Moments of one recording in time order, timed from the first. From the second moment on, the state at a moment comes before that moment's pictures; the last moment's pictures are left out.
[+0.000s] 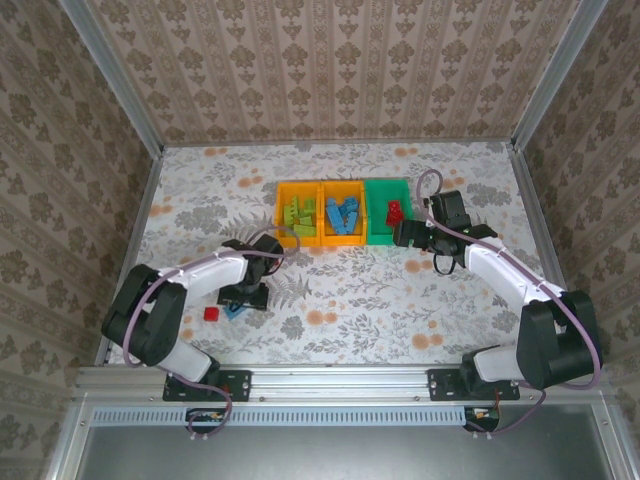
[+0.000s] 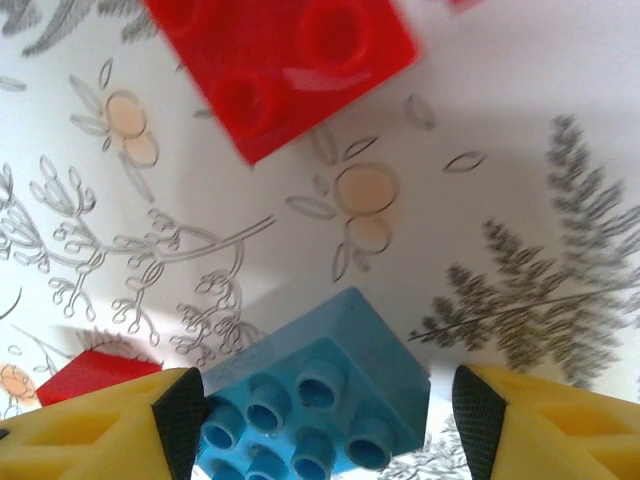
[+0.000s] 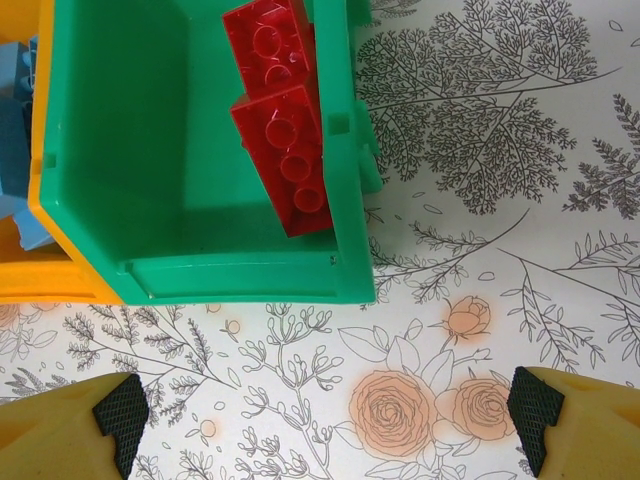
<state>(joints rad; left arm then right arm) -0.61 1.53 0.81 -0.93 -0.25 -0.49 0.20 1.35 0.86 -0.42 -0.06 0.36</state>
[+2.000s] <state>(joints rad) -0.70 1.53 0.85 -0.83 -0.17 -0.59 0.17 1.28 0.82 -0.43 -0.06 0.37</state>
